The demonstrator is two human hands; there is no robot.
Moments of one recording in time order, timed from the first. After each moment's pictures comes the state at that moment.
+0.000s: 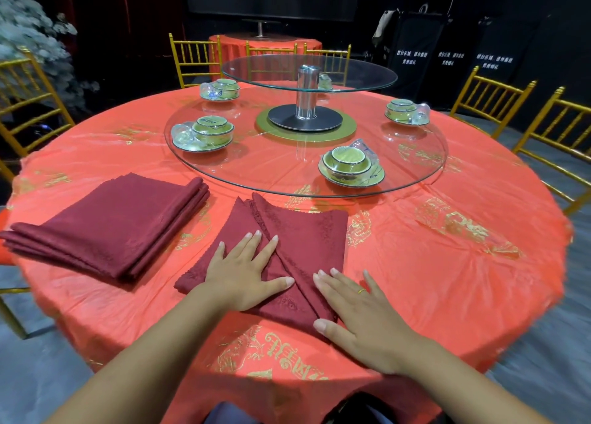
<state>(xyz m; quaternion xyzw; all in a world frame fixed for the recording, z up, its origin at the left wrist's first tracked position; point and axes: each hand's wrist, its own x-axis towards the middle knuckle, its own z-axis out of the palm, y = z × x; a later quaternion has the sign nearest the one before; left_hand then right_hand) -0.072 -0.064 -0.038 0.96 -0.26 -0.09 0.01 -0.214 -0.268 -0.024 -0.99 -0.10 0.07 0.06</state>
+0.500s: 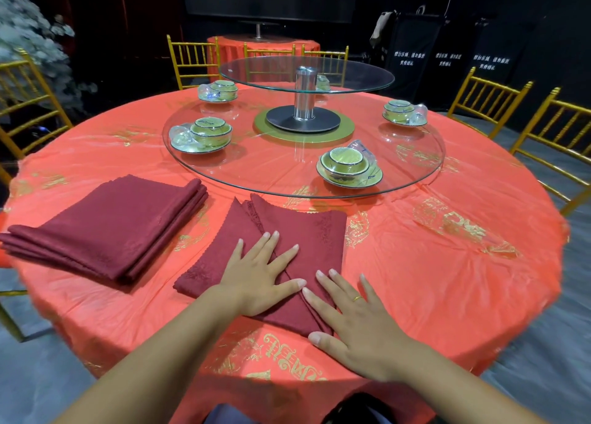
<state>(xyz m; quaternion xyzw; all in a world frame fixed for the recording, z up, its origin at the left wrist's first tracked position) -0.077 -0.084 -0.043 0.94 -0.33 -0.07 0.03 -0.219 -0.263 -0.029 -0.99 -0.12 0.07 0.02</state>
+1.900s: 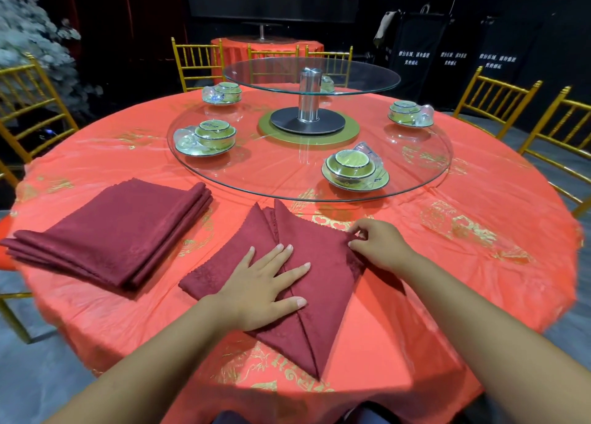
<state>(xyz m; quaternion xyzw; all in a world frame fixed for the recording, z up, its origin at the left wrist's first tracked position) -0.078 -0.068 -0.041 0.90 -0.42 -0.07 0.01 -0.097 -0.338 -0.013 -0.95 0.08 -0.08 0.27</state>
